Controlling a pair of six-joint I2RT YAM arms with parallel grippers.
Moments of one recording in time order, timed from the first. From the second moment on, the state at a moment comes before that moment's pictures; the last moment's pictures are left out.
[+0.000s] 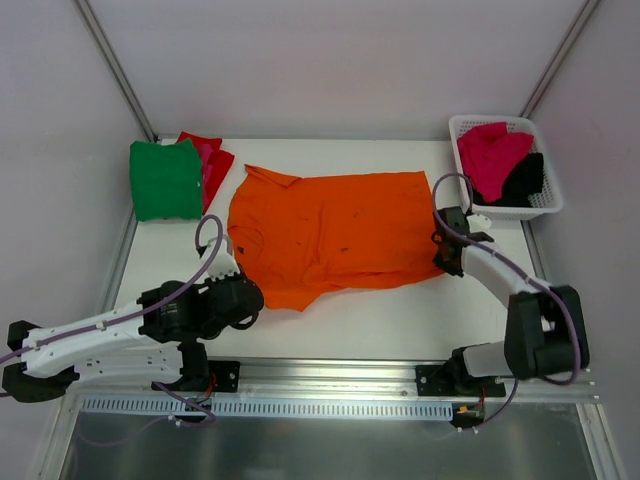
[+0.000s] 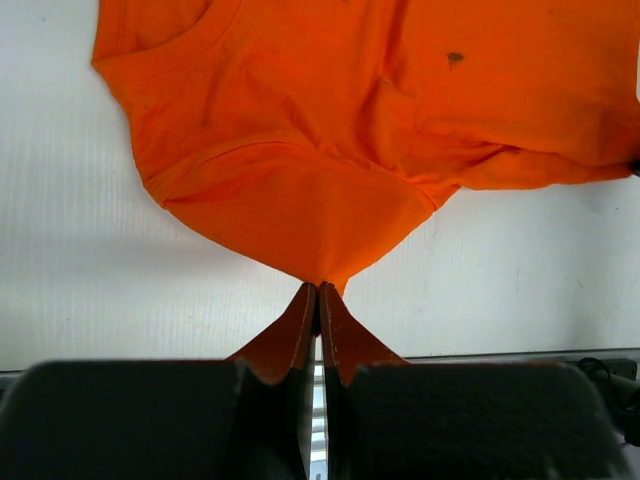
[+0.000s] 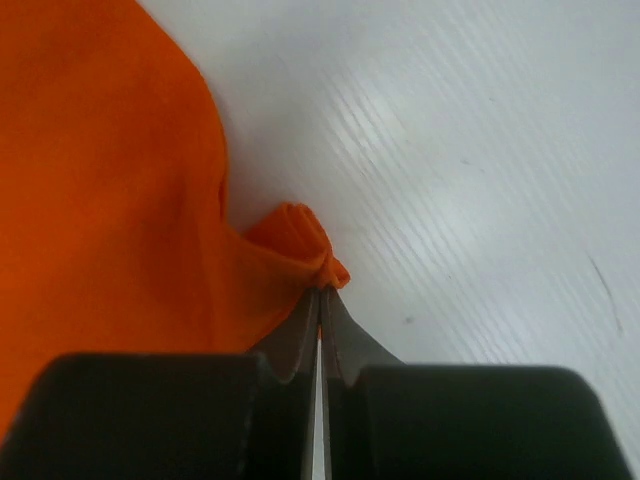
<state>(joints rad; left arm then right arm) -1.28 0.78 0.89 -1.09 -0.72 -1.33 0.20 1.46 0.79 -0.52 0.46 0.70</state>
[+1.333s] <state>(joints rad) -1.30 0.88 1.11 -1.29 -0.58 -1.34 0.25 0.59 0.82 -1.12 0.46 0.63</state>
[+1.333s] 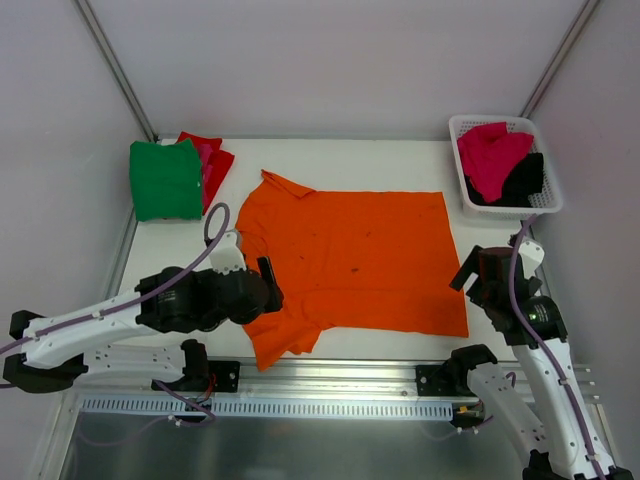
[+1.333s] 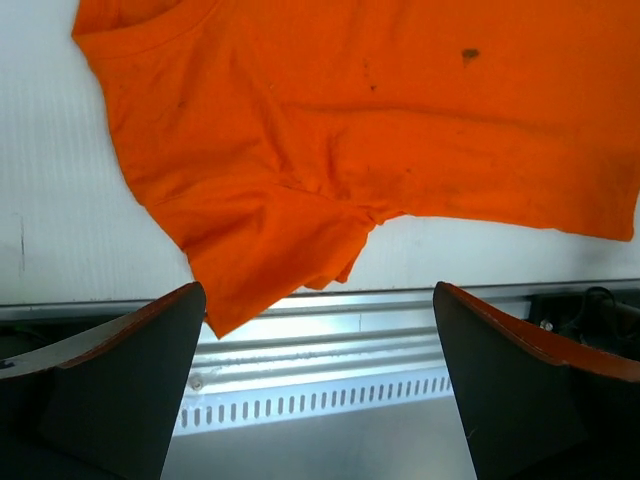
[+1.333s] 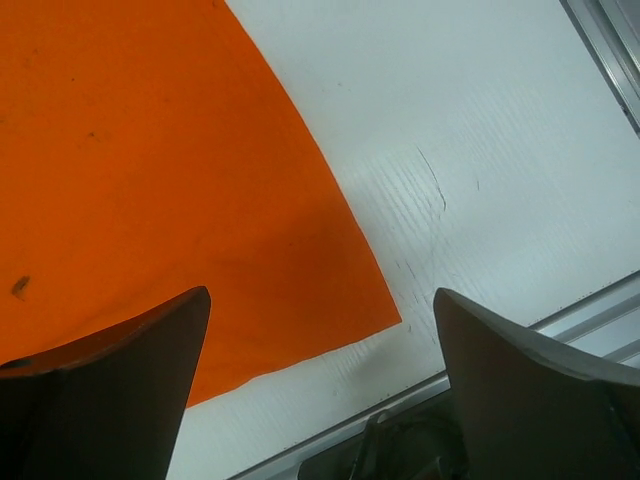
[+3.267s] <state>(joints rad) 0.02 2.44 2.06 -0.34 0.52 -0.78 0.18 1.24 0.99 -0.60 0.19 0.45</state>
